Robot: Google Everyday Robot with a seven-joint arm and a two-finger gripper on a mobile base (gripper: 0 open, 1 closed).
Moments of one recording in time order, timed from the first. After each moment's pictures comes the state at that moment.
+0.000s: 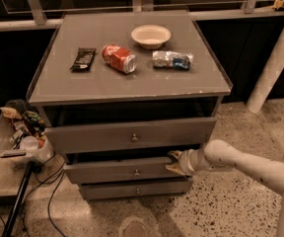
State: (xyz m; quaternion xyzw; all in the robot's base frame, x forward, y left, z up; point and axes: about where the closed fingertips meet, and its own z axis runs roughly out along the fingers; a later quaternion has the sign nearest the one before) arm 0.600 -0.154 0.409 -0.60 0.72 0.13 0.32
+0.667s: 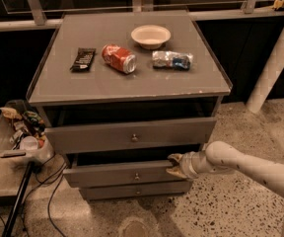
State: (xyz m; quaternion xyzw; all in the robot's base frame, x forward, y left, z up) arm 0.588 -0.149 0.413 -0.60 0.72 0.14 0.32
